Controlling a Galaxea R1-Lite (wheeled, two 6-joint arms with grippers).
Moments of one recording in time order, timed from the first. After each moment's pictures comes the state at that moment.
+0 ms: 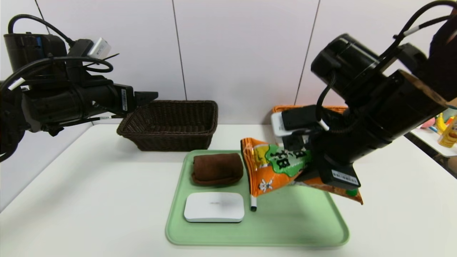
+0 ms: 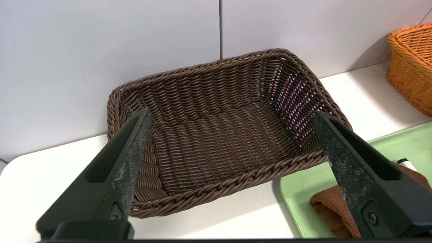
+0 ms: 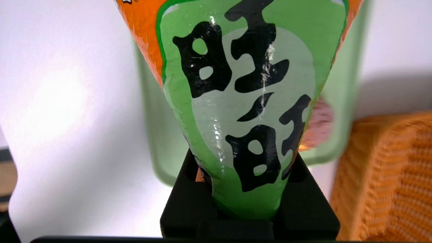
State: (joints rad) left arm -0.16 1.58 -1.09 -0.35 -0.14 0.06; right arm 0.64 1.78 -1.77 1.01 0.11 -0.89
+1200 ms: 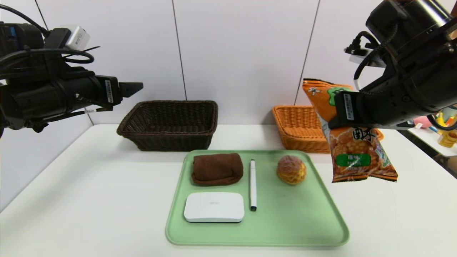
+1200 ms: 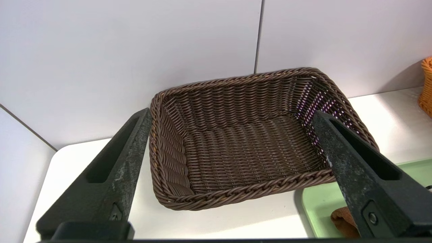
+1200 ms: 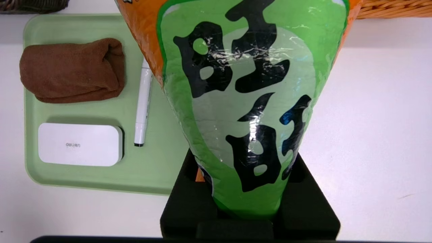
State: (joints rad) left arm -0.13 1.53 -1.09 -0.36 -0.06 0.05; right arm 0.51 1.68 -1.77 0.93 -0.25 0.42
